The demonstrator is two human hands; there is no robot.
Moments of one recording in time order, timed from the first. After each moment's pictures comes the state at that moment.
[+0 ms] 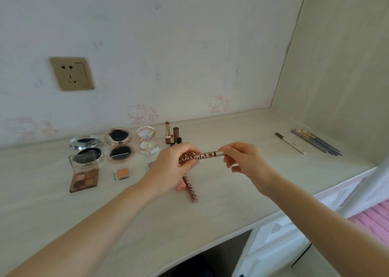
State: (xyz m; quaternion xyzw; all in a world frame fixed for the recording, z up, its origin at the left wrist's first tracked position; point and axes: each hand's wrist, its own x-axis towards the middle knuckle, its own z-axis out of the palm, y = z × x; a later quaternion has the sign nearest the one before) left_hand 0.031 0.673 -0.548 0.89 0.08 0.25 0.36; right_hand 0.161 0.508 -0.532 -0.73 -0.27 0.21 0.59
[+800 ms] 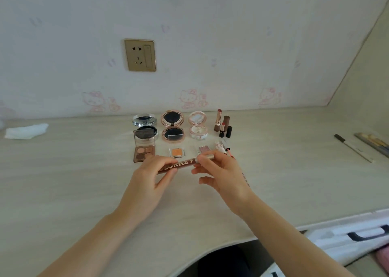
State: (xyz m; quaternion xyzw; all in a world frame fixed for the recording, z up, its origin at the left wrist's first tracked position) left_hand -0.123 0.719 -0.590 0.86 0.20 0.37 0.27; right_hand 0.027 0.606 -0.564 -0.58 -0.27 0.38 0.67
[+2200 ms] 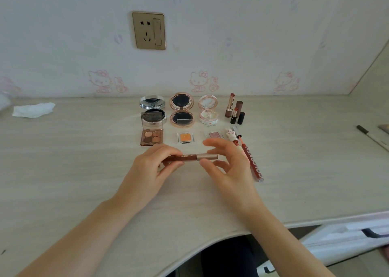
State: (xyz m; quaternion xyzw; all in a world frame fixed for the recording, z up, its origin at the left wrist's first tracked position) left_hand -0.133 0.727 -0.597 0.89 0.18 0.36 0.22; right_hand 0.017 0.600 -0.594 -0.64 -0.44 0.17 0.61
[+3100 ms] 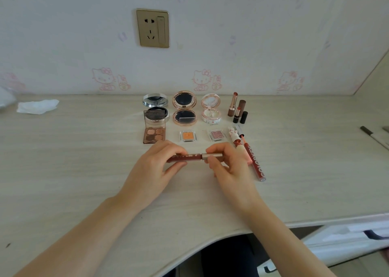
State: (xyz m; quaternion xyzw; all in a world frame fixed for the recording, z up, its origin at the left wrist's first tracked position) left_hand -0.132 0.726 -0.598 0.90 0.16 0.36 0.20; right_hand 0.017 0.603 -0.597 -0.67 -0.43 0.18 0.58
